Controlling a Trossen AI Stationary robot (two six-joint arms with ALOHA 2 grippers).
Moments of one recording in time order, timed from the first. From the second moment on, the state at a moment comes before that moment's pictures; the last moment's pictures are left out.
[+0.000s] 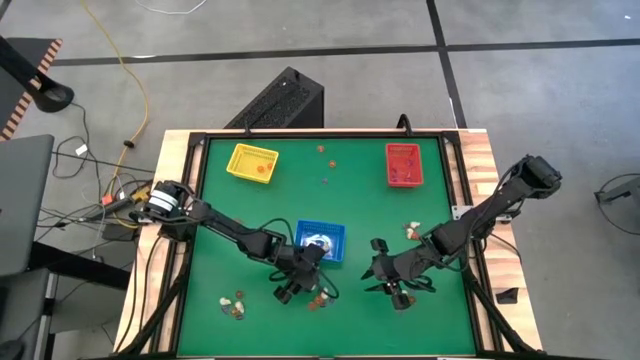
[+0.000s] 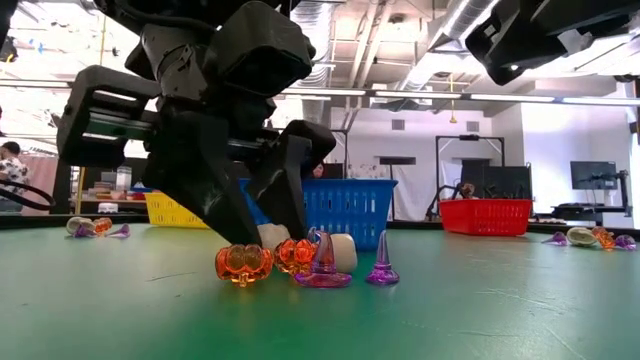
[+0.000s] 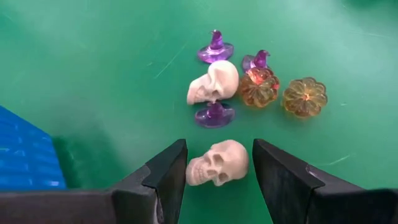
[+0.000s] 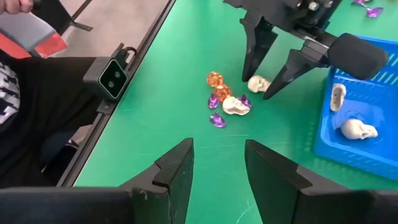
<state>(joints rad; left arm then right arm) -0.29 1.89 1.00 0.10 0.17 0.29 0.56 1.32 0.78 -0.06 0.16 0.26</state>
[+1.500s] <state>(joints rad) -0.26 1.75 1.11 -0.03 0.10 0.39 0.56 1.32 0.78 -0.07 0.17 0.26</state>
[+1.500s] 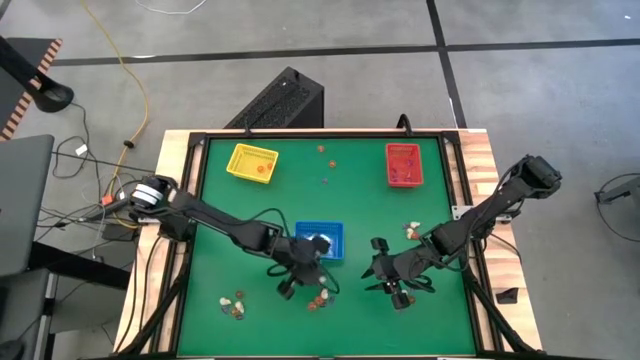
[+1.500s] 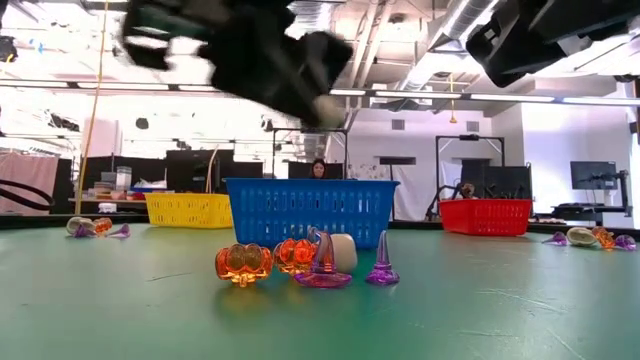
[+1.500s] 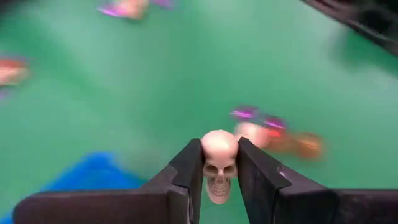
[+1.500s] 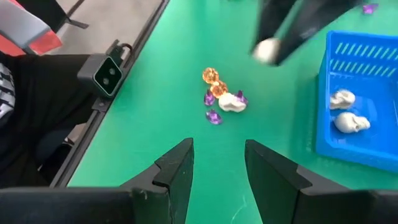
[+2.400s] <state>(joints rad) -0.10 1.70 1.11 -0.15 -0.14 0.22 0.55 1.32 0.78 -0.08 0.19 0.26</state>
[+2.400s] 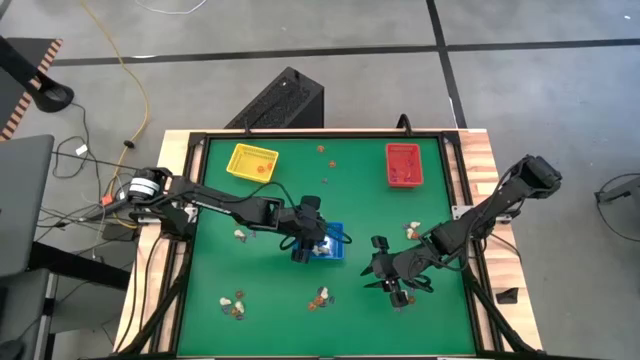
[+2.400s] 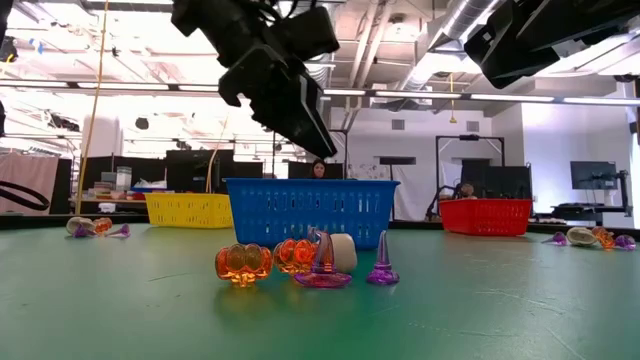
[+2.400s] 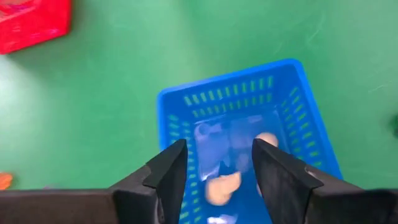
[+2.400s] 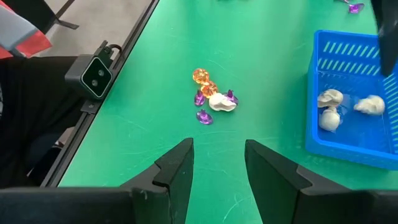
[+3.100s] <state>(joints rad) -0.12 1.52 0.93 -0.07 -0.12 0.09 0.54 1.49 0.78 0.21 0.14 0.21</state>
